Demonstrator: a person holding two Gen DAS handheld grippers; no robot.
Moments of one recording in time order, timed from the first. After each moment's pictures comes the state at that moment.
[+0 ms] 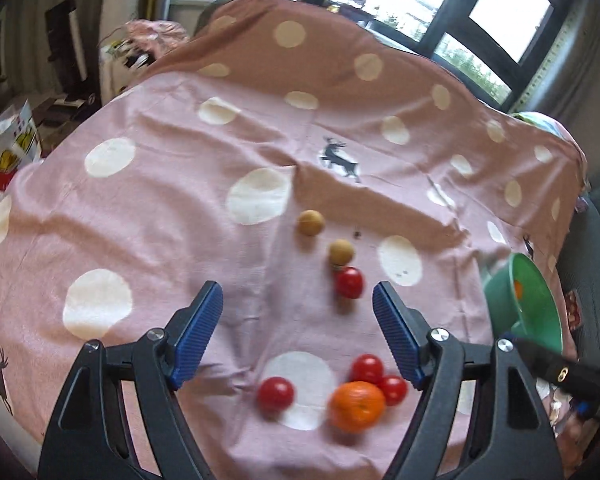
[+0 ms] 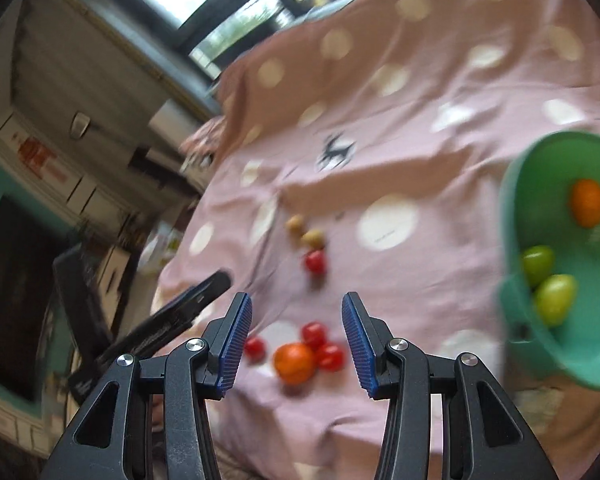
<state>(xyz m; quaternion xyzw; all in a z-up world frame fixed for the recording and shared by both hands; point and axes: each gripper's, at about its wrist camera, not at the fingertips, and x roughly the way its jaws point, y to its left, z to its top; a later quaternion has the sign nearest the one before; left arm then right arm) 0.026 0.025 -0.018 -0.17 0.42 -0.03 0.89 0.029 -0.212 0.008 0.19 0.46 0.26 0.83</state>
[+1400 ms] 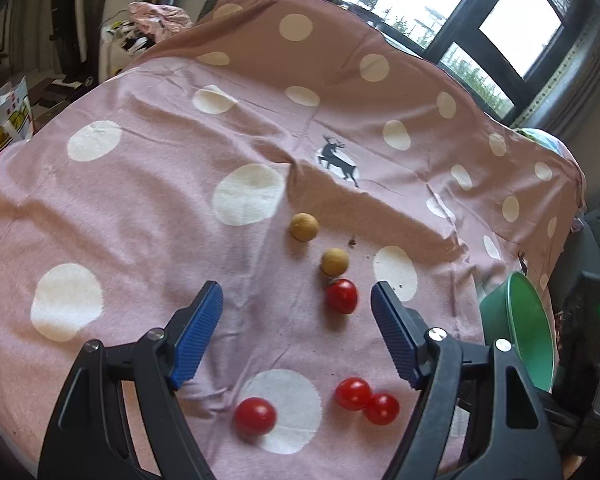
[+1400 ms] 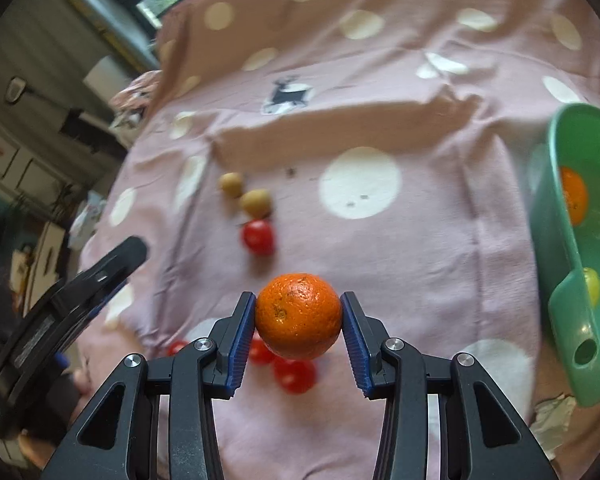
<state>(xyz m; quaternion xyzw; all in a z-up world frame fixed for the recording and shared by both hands) 0.045 0.011 -0.027 -0.20 0.41 -0.04 0.89 0.066 -0.183 -0.046 0.12 0.53 0.13 0.83</state>
